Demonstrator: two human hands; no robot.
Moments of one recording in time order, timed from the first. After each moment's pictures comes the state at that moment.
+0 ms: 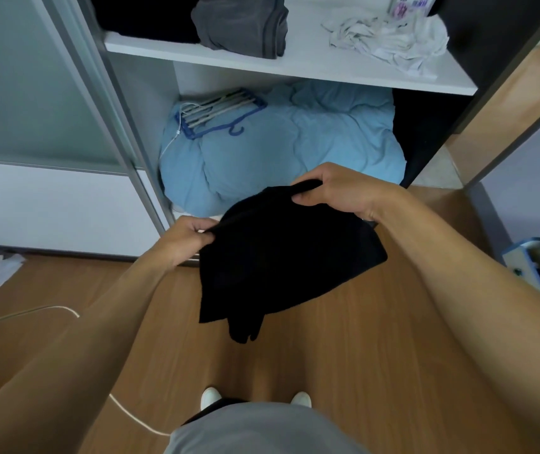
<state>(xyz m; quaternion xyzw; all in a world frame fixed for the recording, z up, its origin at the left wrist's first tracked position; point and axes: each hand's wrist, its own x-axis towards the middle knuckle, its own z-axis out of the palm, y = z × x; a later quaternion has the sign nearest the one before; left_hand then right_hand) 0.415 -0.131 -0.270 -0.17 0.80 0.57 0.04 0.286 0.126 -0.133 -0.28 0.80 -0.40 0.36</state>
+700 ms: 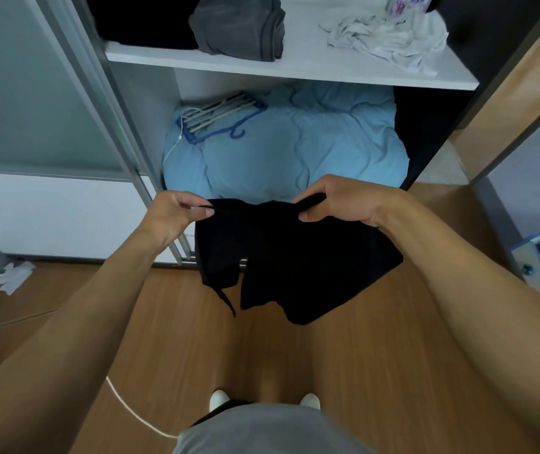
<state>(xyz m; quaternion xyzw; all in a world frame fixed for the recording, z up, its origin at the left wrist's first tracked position) 0.396 -0.158 -0.239 -0.22 0.79 0.57 -0.07 0.289 0.133 -0.138 -0.28 0.81 -0.35 0.37</state>
